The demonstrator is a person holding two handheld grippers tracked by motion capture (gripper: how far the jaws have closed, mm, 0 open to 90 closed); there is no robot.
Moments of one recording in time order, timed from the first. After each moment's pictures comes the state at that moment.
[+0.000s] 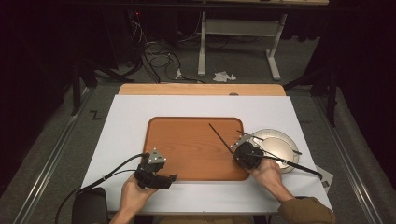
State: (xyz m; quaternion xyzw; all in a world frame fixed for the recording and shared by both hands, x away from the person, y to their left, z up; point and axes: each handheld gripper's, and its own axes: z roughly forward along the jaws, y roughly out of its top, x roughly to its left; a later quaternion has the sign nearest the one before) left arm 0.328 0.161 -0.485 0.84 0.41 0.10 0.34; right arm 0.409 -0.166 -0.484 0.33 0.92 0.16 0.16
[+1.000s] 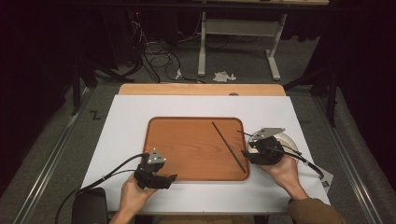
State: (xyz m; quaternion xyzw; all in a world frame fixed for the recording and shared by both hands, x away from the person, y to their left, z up) left arm 0.328 0.162 -0.484 0.84 0.41 0.10 0.34; right arm 0.397 -0.214 -0.431 0.34 0.88 0.30 0.16
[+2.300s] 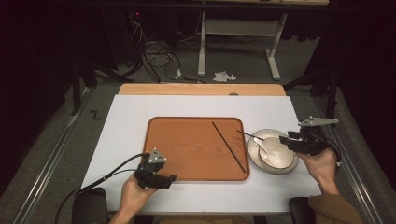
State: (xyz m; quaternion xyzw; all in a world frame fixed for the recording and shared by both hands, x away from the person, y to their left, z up) left arm 0.330 0.161 -0.486 0.84 0.41 0.10 0.33; right arm 0.415 -0.324 -0.405 0.46 0.81 0.31 0.20
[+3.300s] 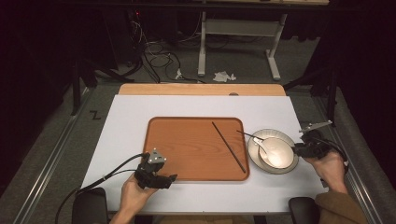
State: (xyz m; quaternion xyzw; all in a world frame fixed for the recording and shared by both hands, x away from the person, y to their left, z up) left arm 0.329 0.161 -0.486 0.84 0.41 0.10 0.33; right arm 0.434 -0.355 -0.447 0.47 0.85 0.19 0.15
